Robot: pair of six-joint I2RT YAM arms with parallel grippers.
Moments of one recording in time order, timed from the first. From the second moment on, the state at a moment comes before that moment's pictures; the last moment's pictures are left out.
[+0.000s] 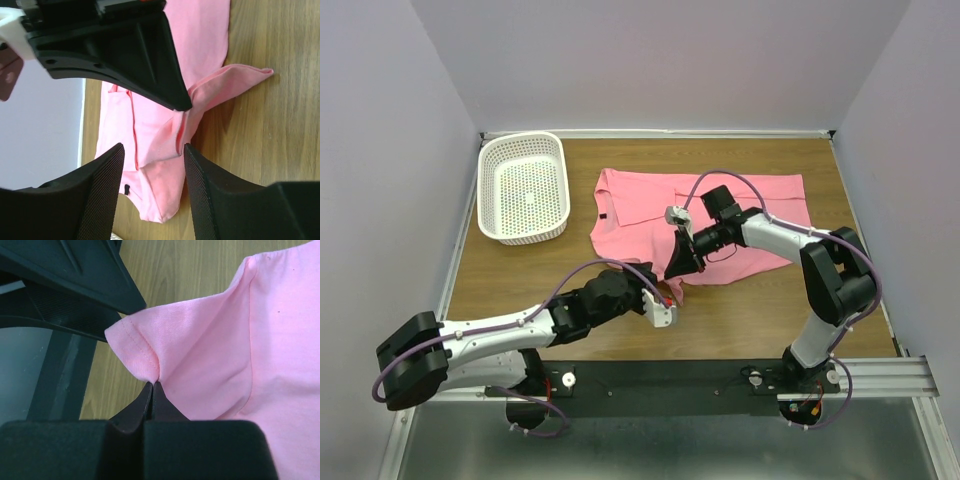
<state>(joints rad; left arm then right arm) -1.10 1.05 0.47 0.22 -0.13 0.90 0.48 1.74 1.05 -0.41 -1.20 -0.65</state>
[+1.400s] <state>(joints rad) -1.11 1.07 0.55 0.08 0.14 0.79 -0.37 1.54 1.08 -0.75 -0.55 -1.04</state>
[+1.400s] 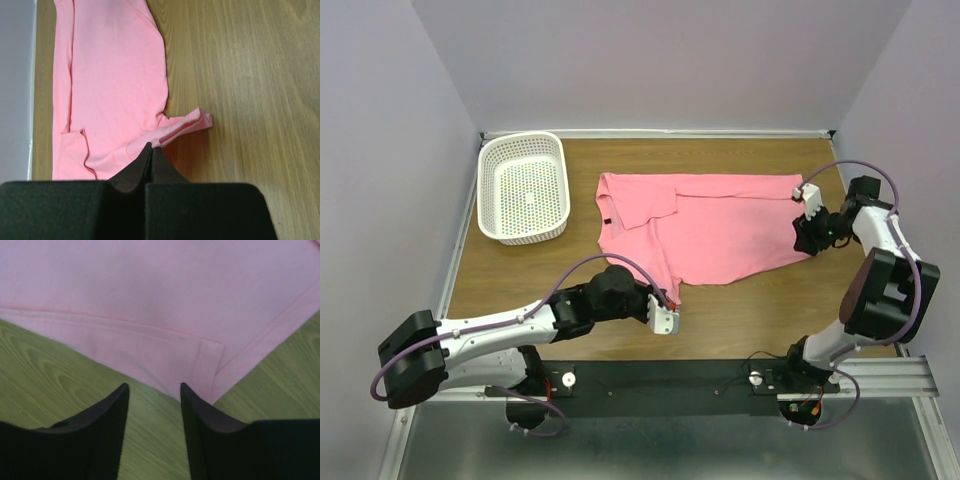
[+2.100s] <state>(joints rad) -1.10 1.06 0.55 0.06 0.14 0.79 -0.37 2.02 1.48 -0.84 -0.52 -0.99</state>
